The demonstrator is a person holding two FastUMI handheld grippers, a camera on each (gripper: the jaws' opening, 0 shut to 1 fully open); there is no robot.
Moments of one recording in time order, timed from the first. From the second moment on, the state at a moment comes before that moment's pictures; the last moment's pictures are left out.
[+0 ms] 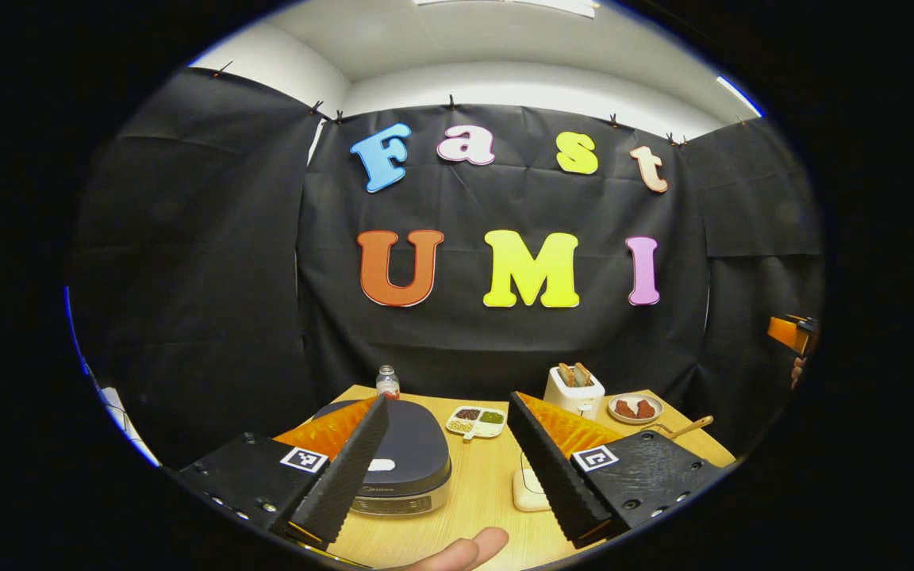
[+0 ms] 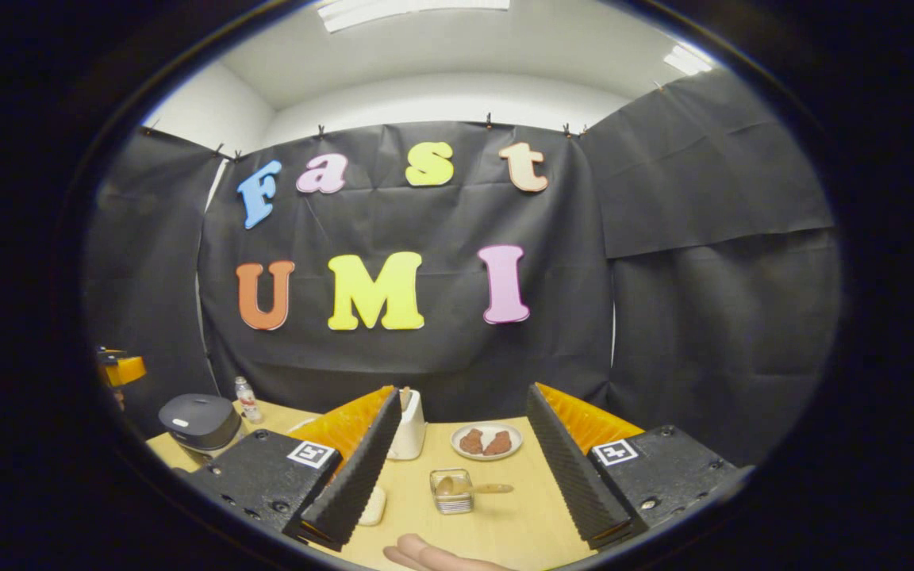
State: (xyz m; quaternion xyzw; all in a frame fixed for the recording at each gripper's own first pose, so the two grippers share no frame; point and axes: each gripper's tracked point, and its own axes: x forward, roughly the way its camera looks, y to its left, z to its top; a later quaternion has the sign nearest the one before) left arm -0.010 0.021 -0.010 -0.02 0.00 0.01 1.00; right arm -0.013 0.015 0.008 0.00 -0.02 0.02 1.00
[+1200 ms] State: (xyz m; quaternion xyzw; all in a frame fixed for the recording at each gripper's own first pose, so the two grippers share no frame) left arm 0.039 0.031 -0.077 0.00 0.08 -0.02 1.00; right arm -0.004 0.014 -0.032 0.02 -0.03 0.02 1.00
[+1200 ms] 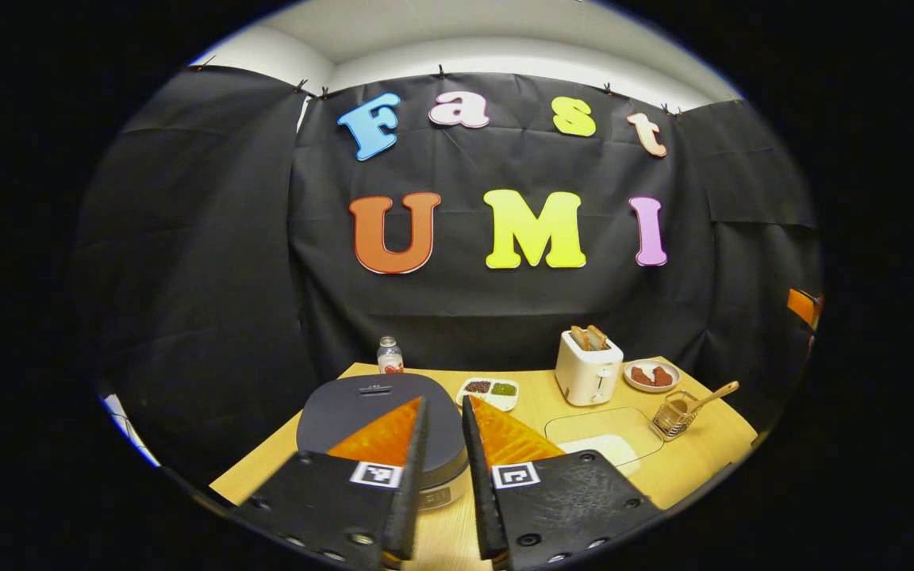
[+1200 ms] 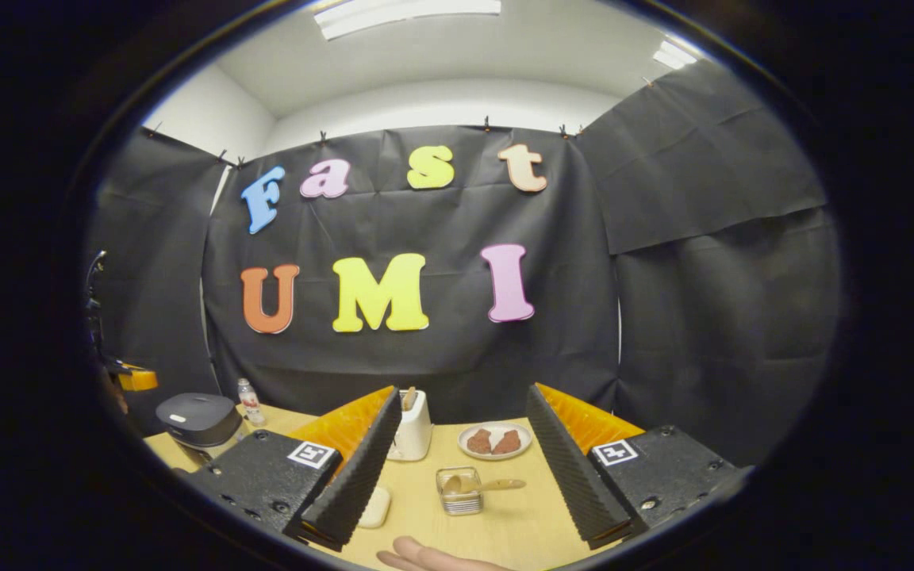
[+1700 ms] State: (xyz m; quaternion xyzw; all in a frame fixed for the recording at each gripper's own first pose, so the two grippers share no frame) left arm 0.073 0.099 -0.157 -0.02 0.23 0.09 0.97; right arm -0.006 -0.006 -0.054 0.03 -0.03 0.03 1.00
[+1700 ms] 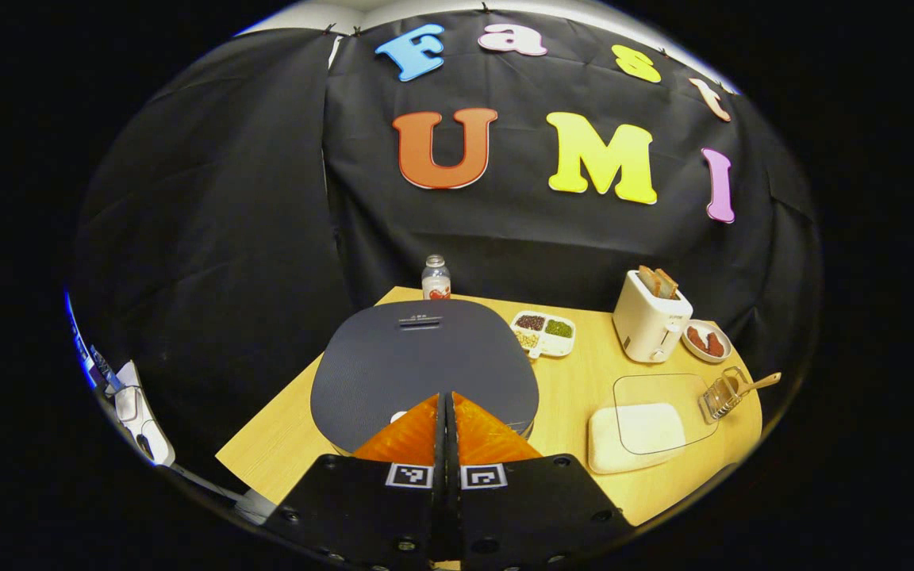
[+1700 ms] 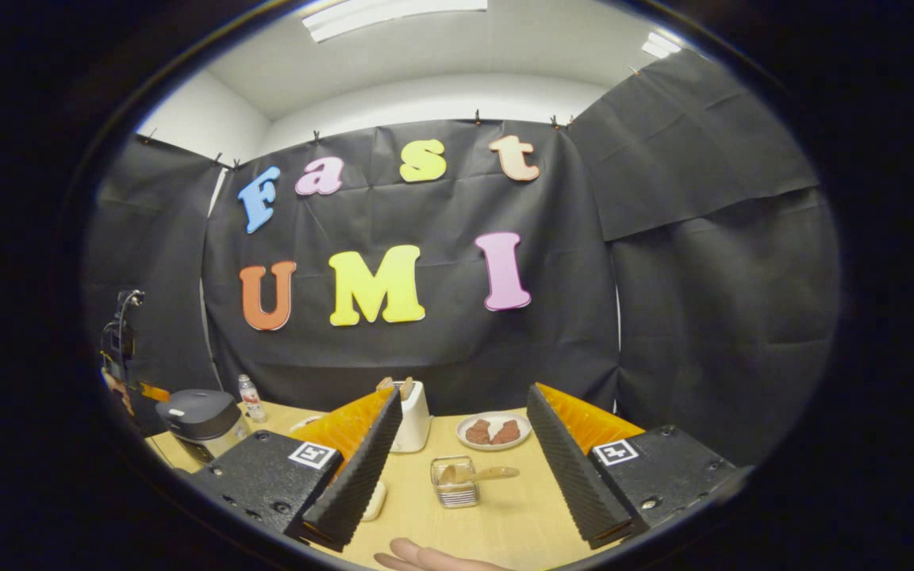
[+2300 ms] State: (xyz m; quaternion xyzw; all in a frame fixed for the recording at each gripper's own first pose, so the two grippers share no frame) left arm 0.077 0.103 -0.188 -0.07 0.31 0.08 0.95; right arm -0.013 0.002 -0.065 0.03 -0.02 0.04 1.00
